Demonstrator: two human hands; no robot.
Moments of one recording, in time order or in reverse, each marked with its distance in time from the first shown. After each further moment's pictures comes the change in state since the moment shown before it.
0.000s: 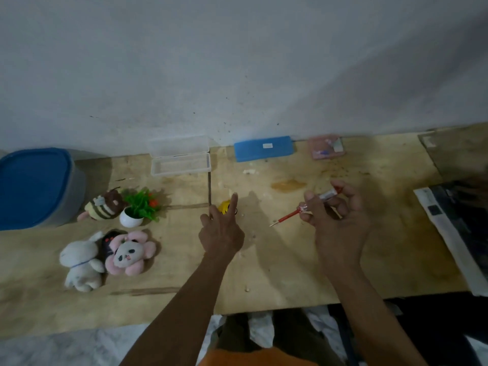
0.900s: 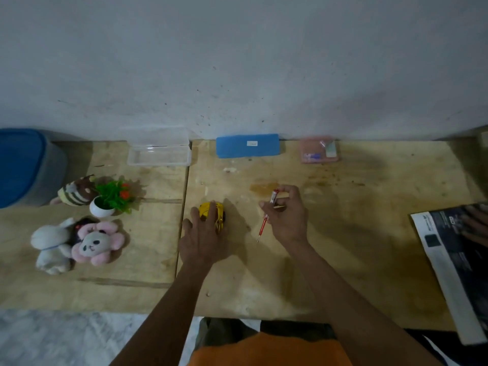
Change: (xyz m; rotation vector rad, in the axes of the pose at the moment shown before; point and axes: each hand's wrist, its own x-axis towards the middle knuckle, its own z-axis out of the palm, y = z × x) left_hand 0.000 0.045 0.031 0.046 0.044 -0.089; right_hand 0.121 0.105 -0.018 -0.501 -0.385 0.131
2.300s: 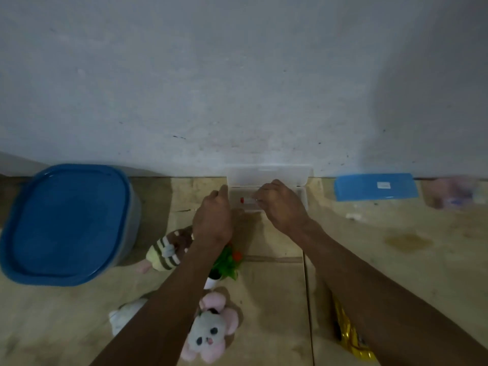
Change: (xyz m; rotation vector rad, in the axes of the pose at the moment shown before) left_hand 0.243 -0.232 -0.086 -0.304 0.082 0.153; right_hand 0.106 -0.086 0.339 -0.950 -0.336 -0.681
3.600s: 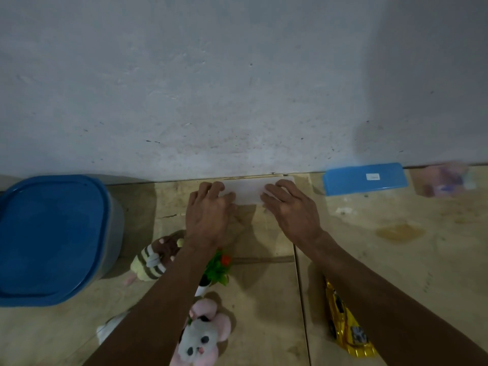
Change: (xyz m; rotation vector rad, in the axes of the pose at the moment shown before) left_hand 0.013 0.004 0.009 0.316 0.151 0.376; right_hand -0.042 0.042 0.007 -0.289 0.288 -0.080
